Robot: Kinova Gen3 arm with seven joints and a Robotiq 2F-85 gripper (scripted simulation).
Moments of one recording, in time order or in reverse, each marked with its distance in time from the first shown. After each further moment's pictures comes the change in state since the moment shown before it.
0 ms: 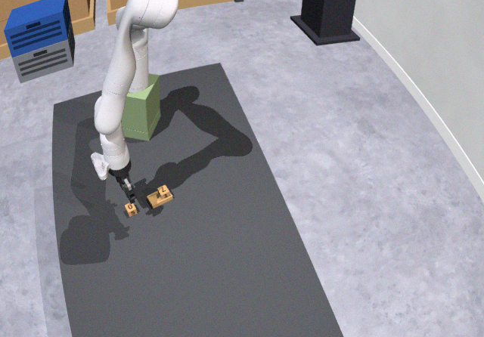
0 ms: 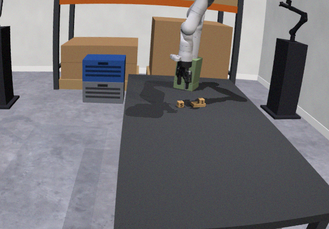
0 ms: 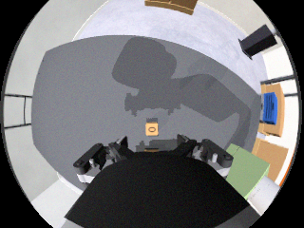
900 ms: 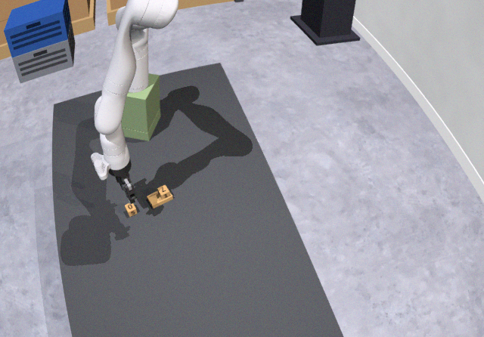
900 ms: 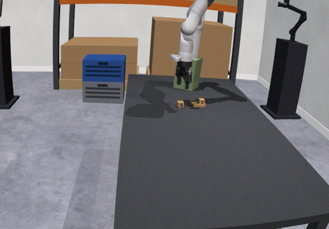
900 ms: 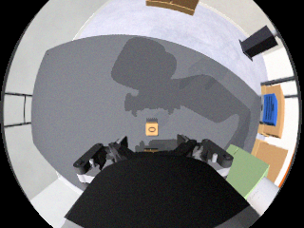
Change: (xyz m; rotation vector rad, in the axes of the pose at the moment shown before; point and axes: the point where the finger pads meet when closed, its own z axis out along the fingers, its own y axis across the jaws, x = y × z) arm 0.000 0.000 0.000 0.000 0.000 -0.010
